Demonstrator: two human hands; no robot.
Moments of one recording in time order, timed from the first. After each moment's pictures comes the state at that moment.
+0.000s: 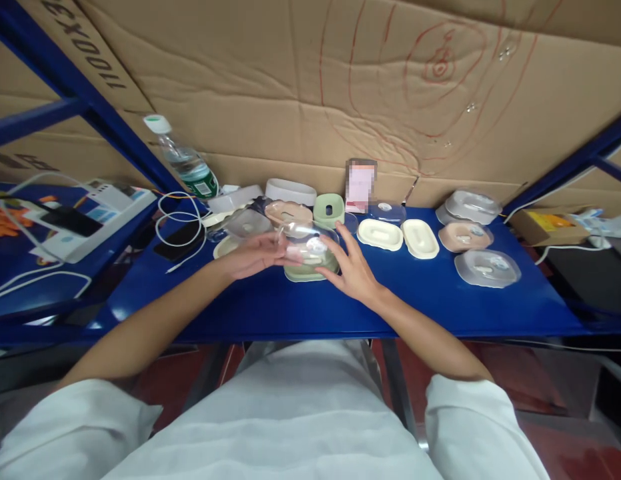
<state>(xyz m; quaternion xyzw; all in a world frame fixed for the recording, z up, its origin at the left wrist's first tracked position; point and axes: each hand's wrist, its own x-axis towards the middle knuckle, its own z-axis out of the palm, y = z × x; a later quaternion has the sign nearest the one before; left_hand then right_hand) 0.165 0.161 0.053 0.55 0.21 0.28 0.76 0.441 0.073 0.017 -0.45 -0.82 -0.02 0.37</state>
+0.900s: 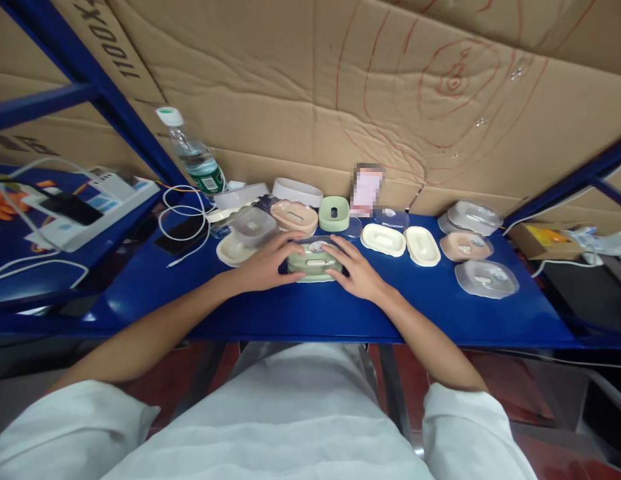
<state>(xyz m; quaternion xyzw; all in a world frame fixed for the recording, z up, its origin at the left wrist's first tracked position) 0.158 0.148 0.028 0.91 0.24 0.26 0.19 0.458 0.081 0.020 -0.44 -0.84 0.13 0.28</state>
